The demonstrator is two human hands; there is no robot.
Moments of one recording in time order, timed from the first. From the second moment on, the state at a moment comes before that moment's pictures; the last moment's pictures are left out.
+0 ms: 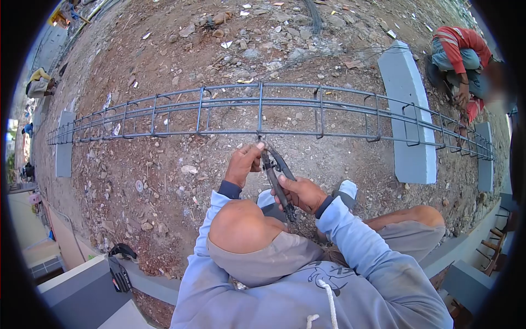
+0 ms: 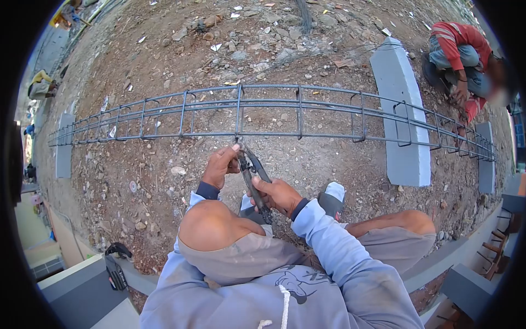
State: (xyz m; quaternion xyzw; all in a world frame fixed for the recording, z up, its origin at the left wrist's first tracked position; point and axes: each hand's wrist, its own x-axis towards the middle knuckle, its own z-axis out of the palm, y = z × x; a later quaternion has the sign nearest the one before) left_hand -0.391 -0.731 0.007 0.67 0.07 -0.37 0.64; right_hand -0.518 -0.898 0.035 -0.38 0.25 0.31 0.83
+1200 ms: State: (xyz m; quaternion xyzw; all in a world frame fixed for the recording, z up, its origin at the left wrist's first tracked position) left_hand -0.420 -0.768 -0.006 0.32 0.07 -0.53 0.78; right_hand -0.550 -0.907 0.028 -0.16 0.15 0.36 0.91
